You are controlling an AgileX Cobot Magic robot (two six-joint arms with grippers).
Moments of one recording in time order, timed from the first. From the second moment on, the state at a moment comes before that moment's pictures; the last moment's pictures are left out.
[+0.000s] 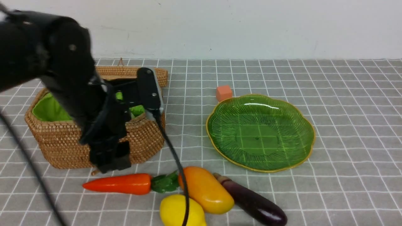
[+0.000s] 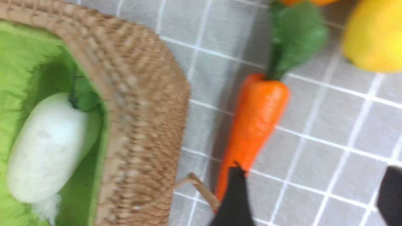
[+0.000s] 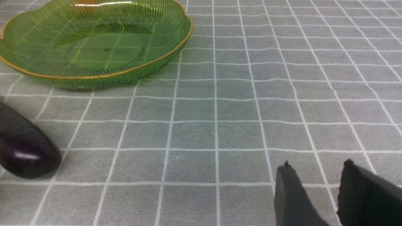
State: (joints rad) right arm -0.03 -0.01 0.02 0.09 0.39 -0.10; left arm -0.38 1.53 -1.26 -0.04 1.03 0.95
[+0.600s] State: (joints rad) right arm -0.03 -0.01 0.02 0.09 0.39 -0.10; left arm -0.38 1.74 -1.07 0.00 0.71 1.14
